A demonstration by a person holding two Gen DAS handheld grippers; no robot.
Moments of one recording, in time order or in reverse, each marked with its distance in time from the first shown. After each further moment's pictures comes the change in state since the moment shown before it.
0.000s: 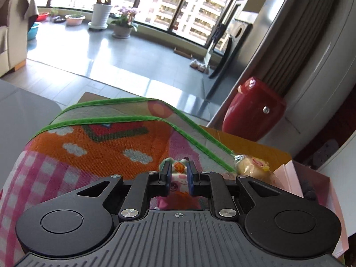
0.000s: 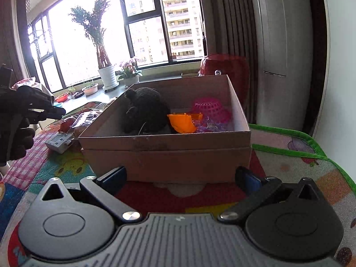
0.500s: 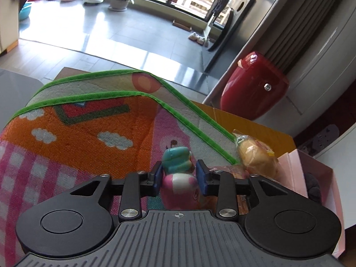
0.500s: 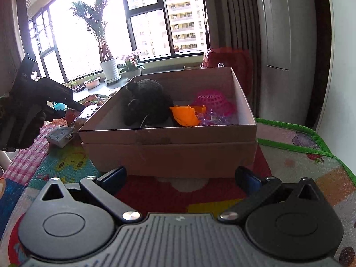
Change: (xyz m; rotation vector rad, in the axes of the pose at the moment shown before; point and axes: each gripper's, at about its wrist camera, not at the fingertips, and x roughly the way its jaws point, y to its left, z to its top) left arm 0.027 -0.009 -0.003 -0.047 0.128 -0.043; right arm 0.007 0.001 0.000 -0.004 0.041 0.011
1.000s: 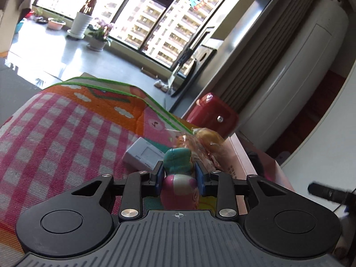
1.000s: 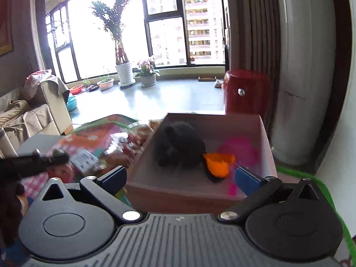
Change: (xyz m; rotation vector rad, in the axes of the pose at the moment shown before) left arm -0.115 0.039 -0.124 -0.036 -0.311 -0.243; right arm -0.024 0.057 0.083 -0.099 -0.035 0.063
